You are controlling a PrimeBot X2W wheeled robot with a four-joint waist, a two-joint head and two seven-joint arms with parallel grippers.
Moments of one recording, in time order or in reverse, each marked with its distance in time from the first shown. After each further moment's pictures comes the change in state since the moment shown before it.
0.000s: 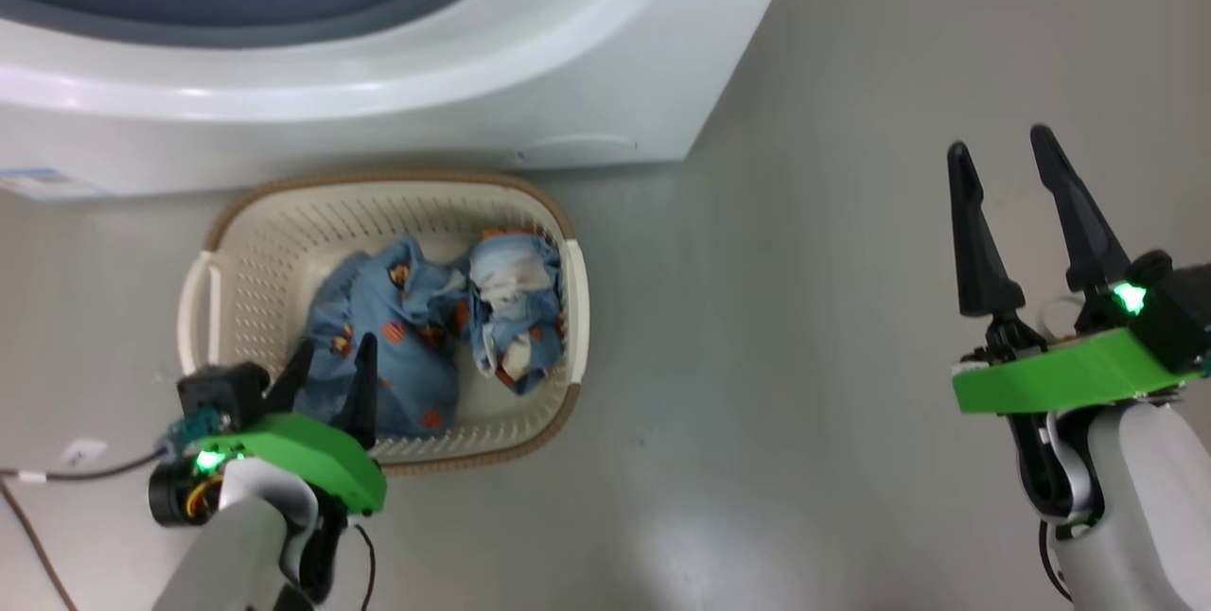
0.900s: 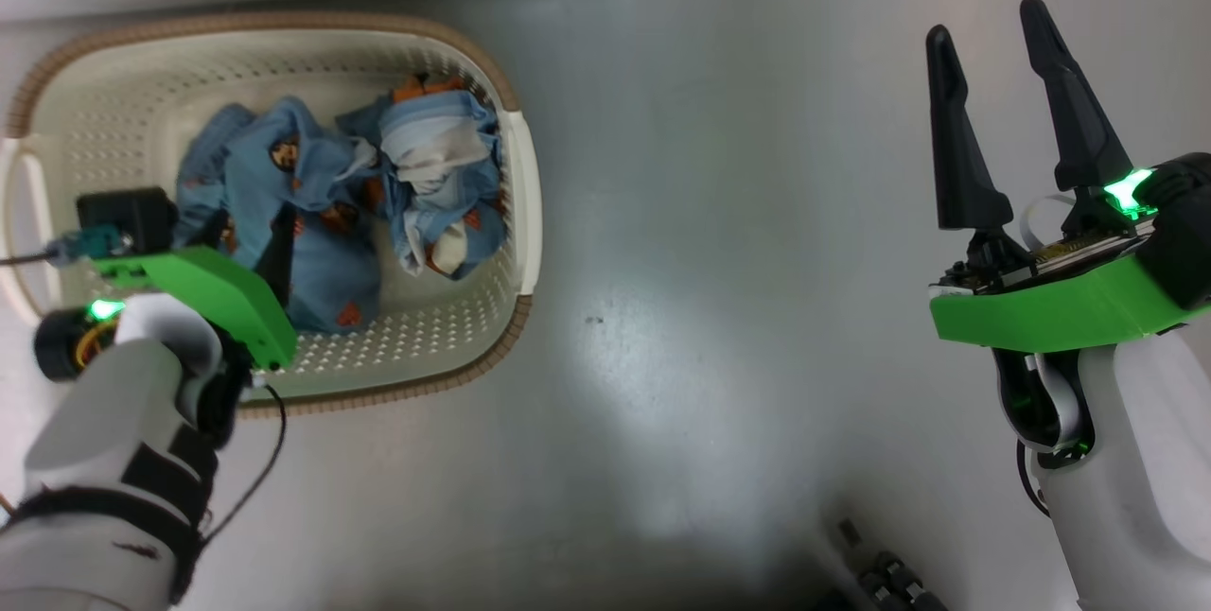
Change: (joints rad) left arm -0.373 0.124 -0.272 0.244 -0.240 0.000 0.143; right arm -0.151 0.008 0.058 -0.065 -0.001 0.000 -0.003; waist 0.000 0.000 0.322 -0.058
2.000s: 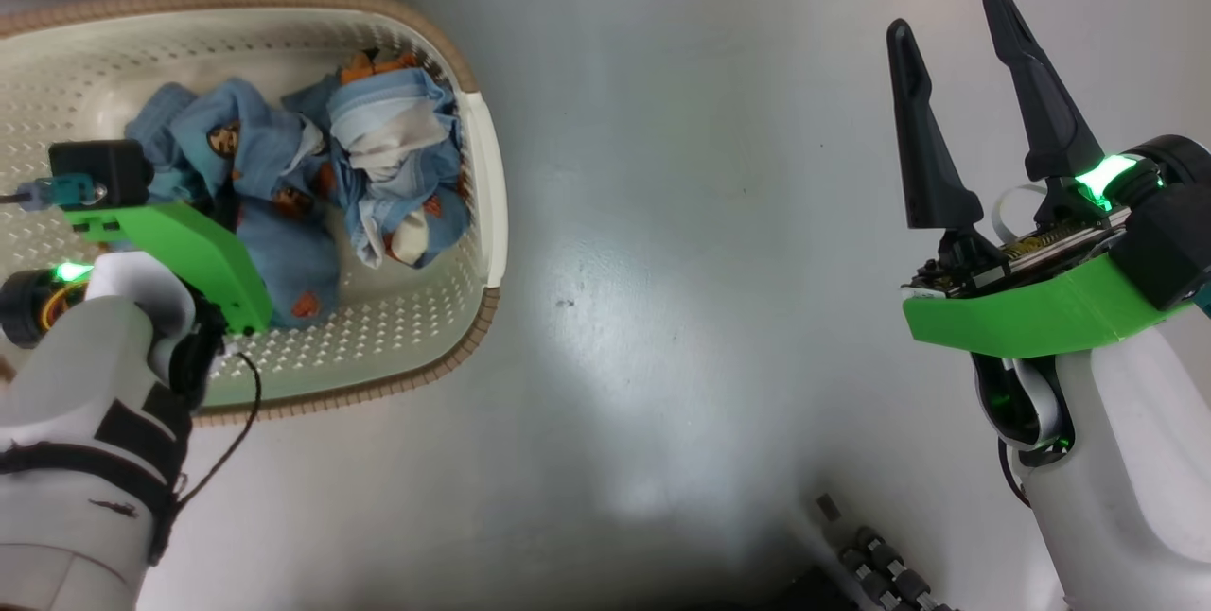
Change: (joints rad) left arm -0.114 0.020 -0.104 0.094 -0.054 0.000 0.051; right arm -0.022 0.005 0.051 -0.024 -0.008 0.000 0.000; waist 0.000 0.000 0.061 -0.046
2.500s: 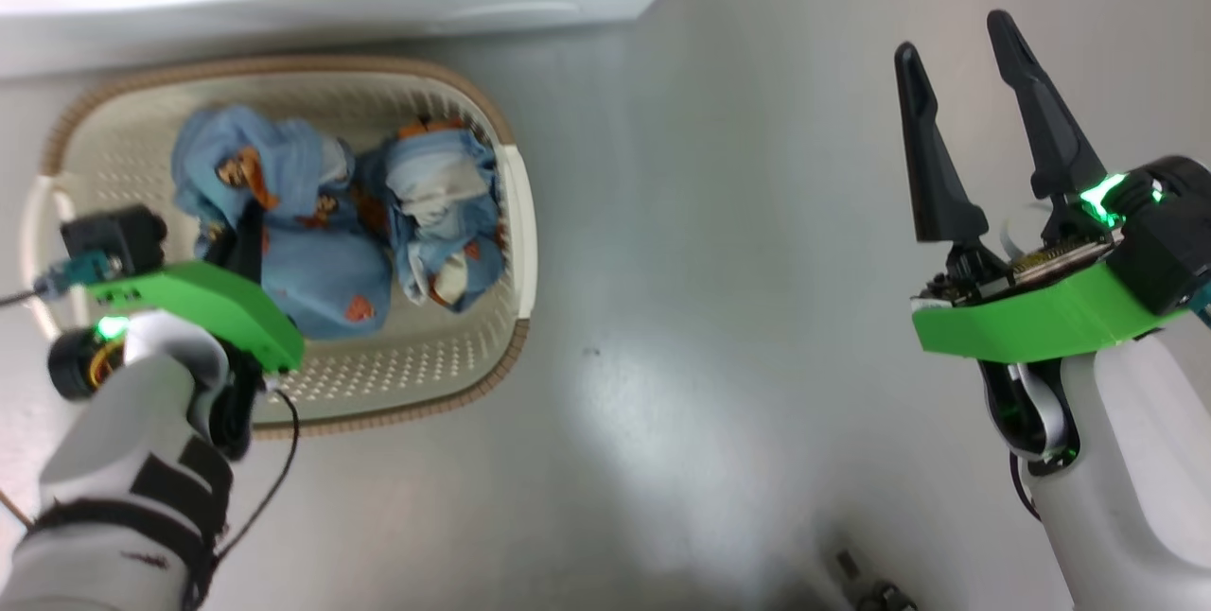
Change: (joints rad) left arm 0.108 -0.024 0.019 -0.069 -0.110 0.000 -0.176; right arm 0.020 -0.014 -0.009 0.034 -0.001 0.000 0.000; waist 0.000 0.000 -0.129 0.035
